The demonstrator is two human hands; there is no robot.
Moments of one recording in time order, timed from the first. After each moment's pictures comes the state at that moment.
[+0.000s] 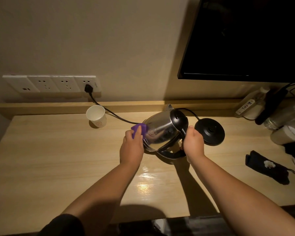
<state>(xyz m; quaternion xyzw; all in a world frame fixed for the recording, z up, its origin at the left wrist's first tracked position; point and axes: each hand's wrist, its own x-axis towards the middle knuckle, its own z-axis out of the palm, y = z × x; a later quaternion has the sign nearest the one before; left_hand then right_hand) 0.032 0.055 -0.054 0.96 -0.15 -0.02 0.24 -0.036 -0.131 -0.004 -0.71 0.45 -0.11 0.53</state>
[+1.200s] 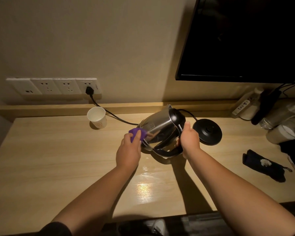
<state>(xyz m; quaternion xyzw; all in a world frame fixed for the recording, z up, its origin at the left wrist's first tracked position) 0.018 0.073 -0.039 0.95 -0.17 -0.03 0.27 -0.027 -0.124 0.012 -0.65 0.49 -0.05 0.57</state>
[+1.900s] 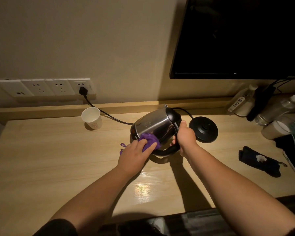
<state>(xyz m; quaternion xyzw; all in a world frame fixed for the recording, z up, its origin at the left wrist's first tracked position) 0.010 0.071 -0.054 0.88 -0.47 0.01 0.07 -0.026 -0.130 0.016 -0.57 0.50 -0.03 0.65</state>
